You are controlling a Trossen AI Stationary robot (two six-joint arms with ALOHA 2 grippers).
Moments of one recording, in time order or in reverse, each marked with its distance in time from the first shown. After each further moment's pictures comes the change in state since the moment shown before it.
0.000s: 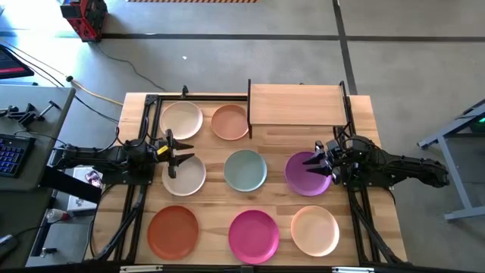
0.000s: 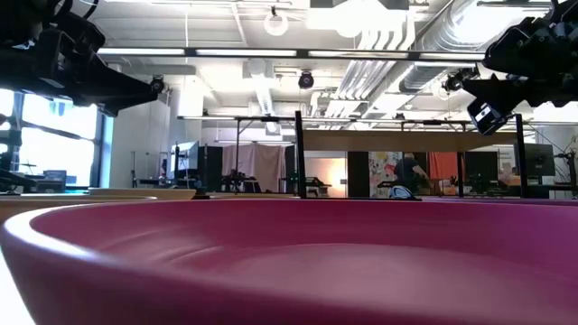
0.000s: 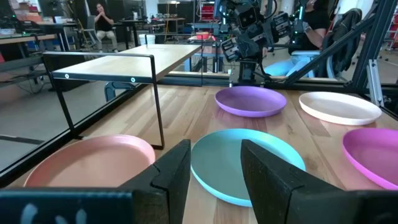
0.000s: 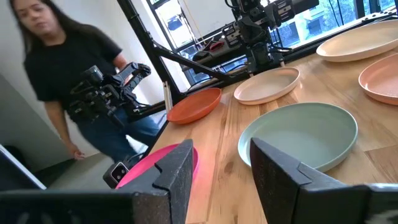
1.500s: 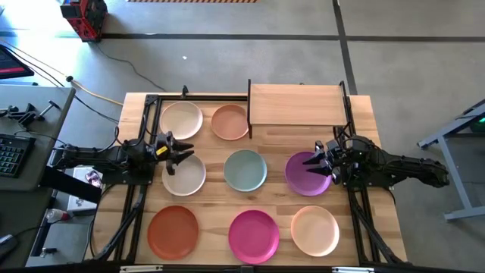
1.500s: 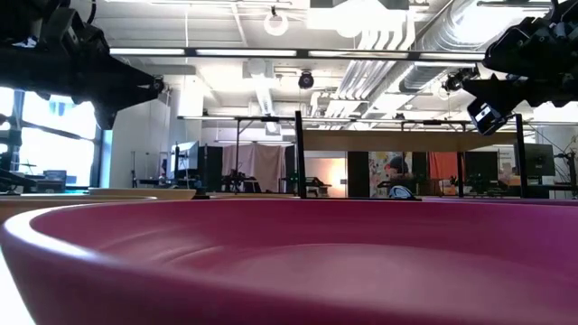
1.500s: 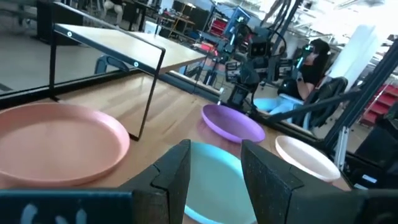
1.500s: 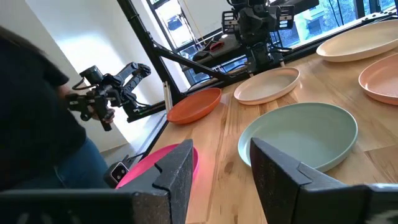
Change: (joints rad) left arm 0.000 0.000 0.000 0.035 -0.025 -0.368; right arm 0.000 0.000 0.000 0.000 0.000 0.000
